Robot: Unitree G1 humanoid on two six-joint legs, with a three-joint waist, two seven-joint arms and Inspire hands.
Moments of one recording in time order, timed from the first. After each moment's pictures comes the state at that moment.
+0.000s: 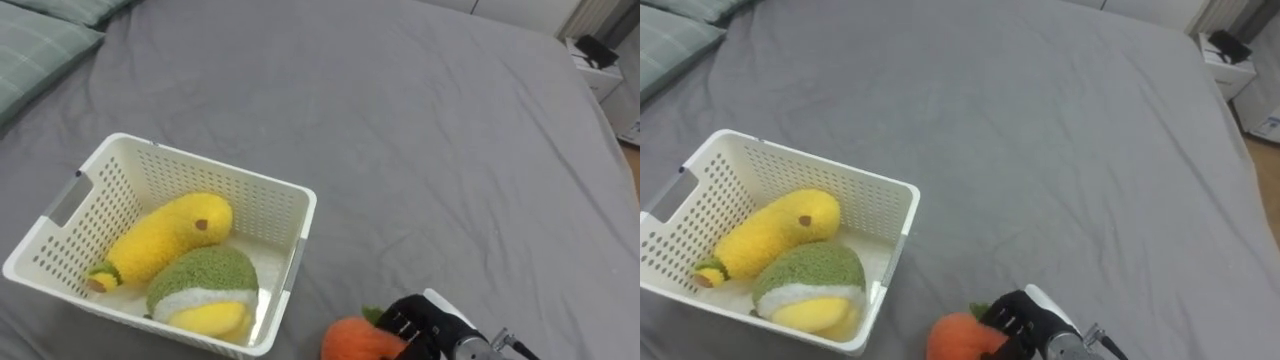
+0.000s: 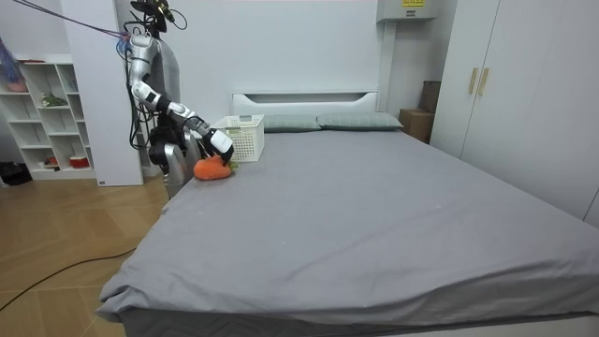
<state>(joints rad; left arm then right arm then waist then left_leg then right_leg) 0.26 0.18 0.11 0.96 0.34 0.14 0.33 0.17 -0.25 0.25 0.33 -0.48 0.17 0.27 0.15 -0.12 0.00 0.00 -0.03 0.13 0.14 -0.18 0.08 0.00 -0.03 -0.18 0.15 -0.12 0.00</state>
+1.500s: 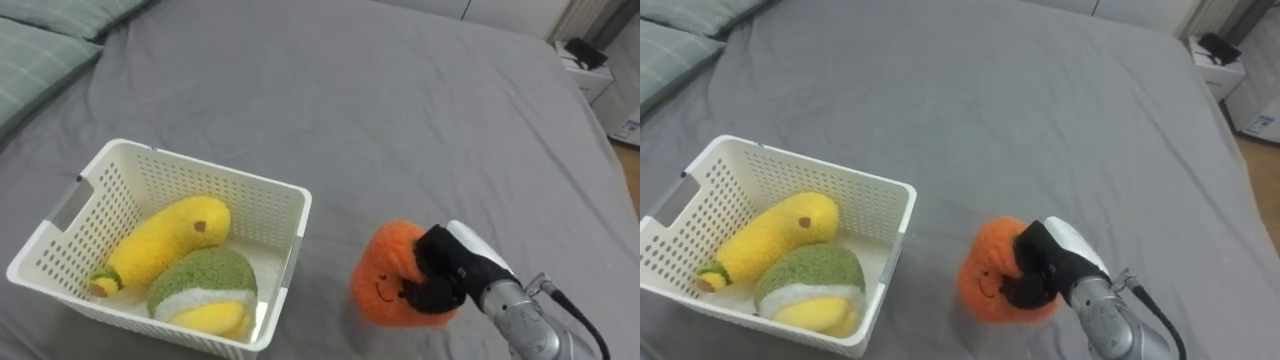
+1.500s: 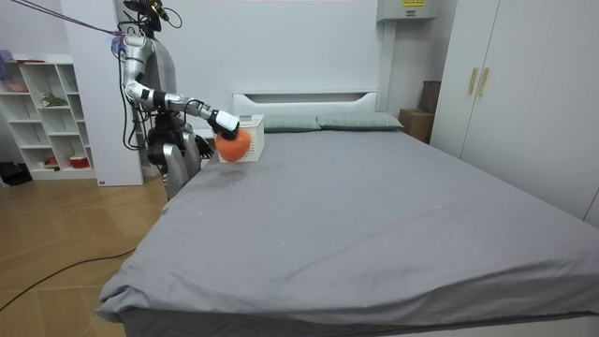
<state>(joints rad) 0.21 0.18 0.14 0.91 0.34 0.09 0.35 0.15 -0.29 0.08 -0.02 -0.59 0.15 0.30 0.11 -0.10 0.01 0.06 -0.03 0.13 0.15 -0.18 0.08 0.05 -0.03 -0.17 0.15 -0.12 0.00</state>
